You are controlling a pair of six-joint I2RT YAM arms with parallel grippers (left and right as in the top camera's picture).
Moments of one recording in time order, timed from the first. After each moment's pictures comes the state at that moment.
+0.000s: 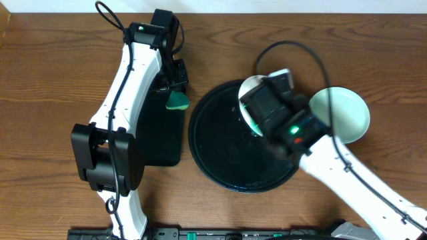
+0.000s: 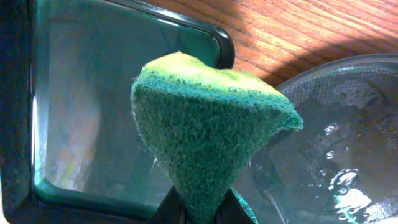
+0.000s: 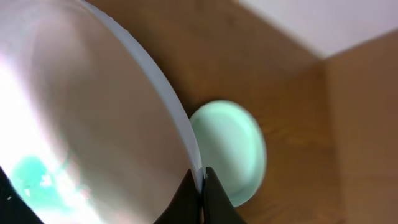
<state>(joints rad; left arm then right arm) -0.21 2.00 1.86 -1.33 0.05 -0.45 0.76 1.44 1.26 -0.96 0.85 0.28</state>
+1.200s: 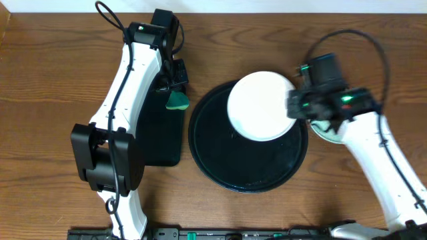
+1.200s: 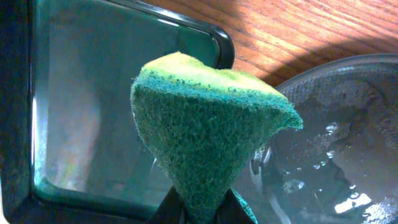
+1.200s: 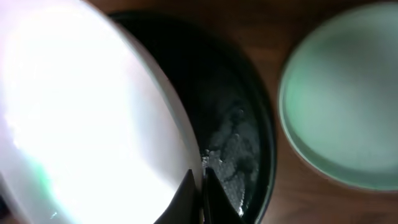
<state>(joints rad) -0.21 2.00 1.86 -1.33 0.05 -0.45 0.22 1.46 1.26 -0.93 -0.07 0.33</state>
